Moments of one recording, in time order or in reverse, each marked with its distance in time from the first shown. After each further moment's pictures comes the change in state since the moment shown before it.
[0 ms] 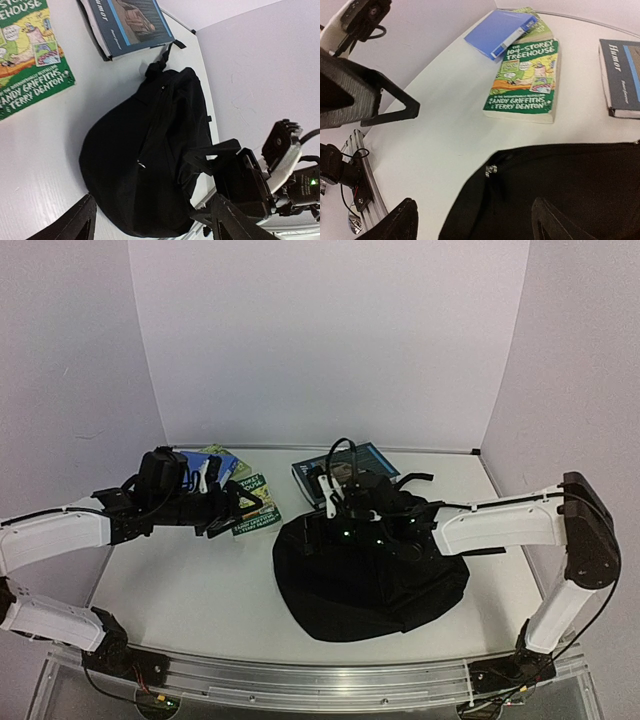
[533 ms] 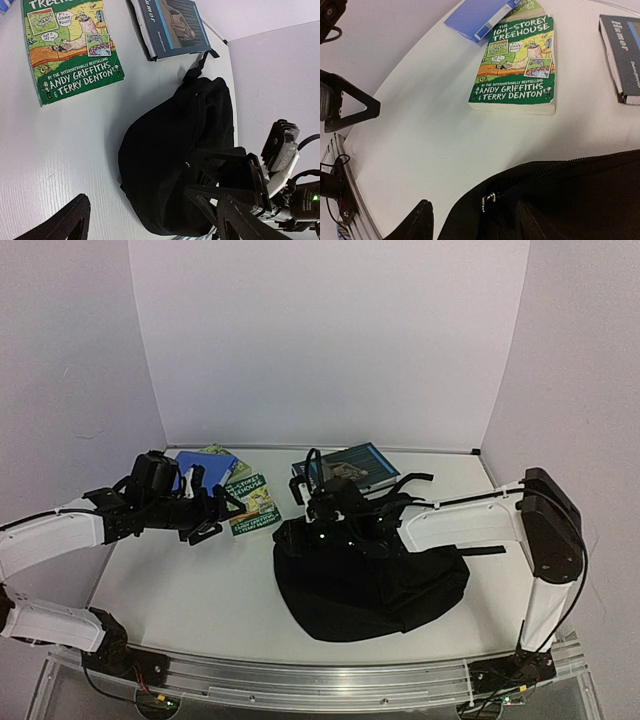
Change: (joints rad) left arm 0.062 -0.014 -0.019 -0.103 -0.019 -0.003; right arm -0.001 0.167 0.137 -0.088 0.050 0.072
